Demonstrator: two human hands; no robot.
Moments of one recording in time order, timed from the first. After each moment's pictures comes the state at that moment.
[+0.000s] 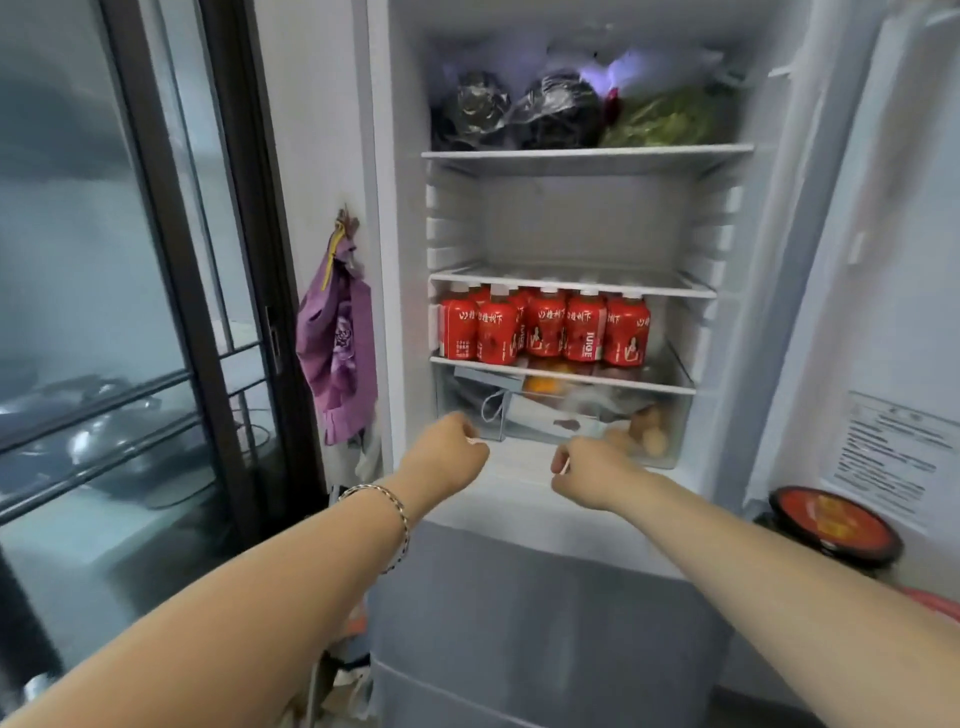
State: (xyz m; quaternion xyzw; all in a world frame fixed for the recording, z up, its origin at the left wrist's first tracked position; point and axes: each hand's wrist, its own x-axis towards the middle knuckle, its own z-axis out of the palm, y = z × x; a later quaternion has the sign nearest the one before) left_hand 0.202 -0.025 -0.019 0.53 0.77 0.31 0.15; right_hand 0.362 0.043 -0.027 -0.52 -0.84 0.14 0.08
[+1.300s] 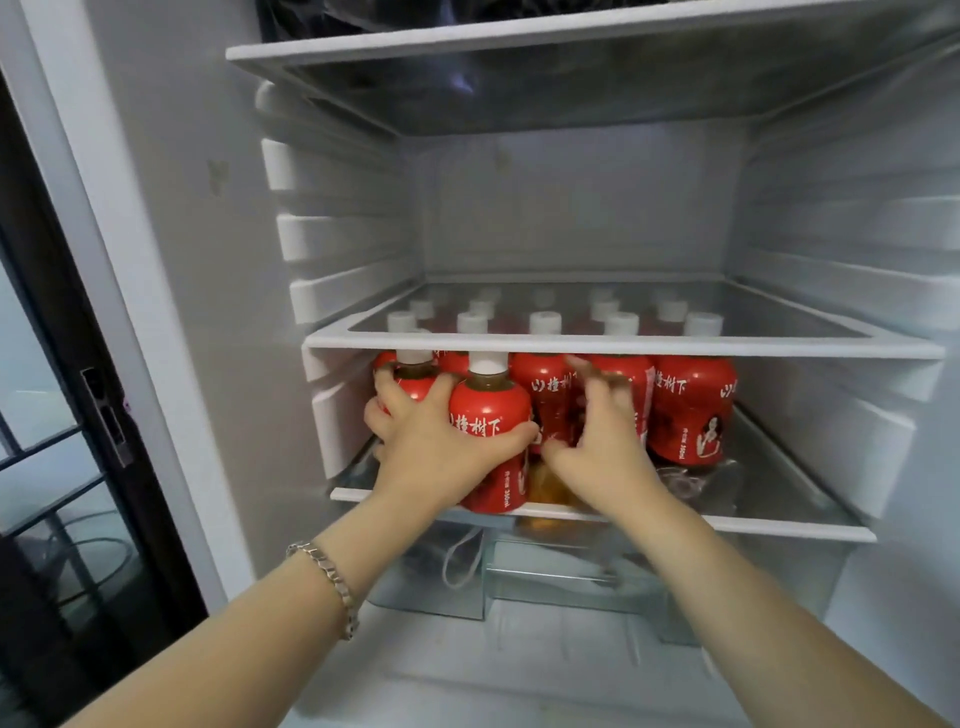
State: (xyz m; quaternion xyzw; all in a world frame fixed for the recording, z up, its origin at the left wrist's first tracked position) left_hand 0.123 0.268 -0.001 0.55 0.71 0.43 0.07; right_hand 0.271 0.308 -0.009 -0.48 -0.74 0.23 0.42
